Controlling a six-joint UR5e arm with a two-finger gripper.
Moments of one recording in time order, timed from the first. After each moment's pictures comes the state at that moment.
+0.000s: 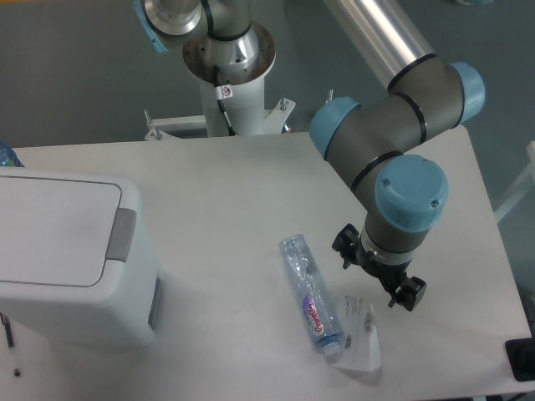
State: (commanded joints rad) arm 2.51 -2.15 -1.17 -1.35 1.58 1.31
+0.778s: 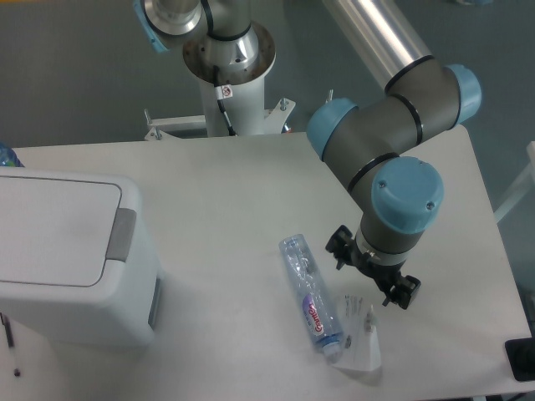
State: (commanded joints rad) arm 2.49 -2.14 -1.20 -1.35 1.50 1.06
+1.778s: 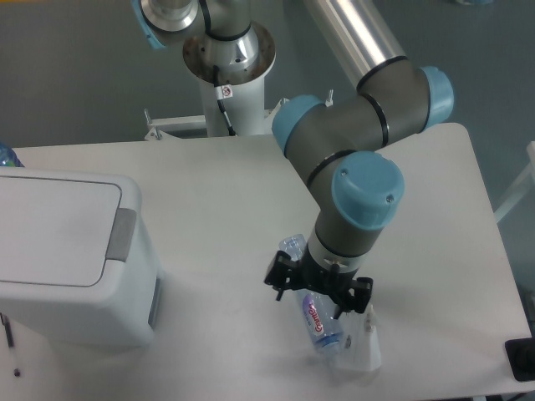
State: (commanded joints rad) arm 2.42 -2.08 -1.20 -1.35 1.27 0.63
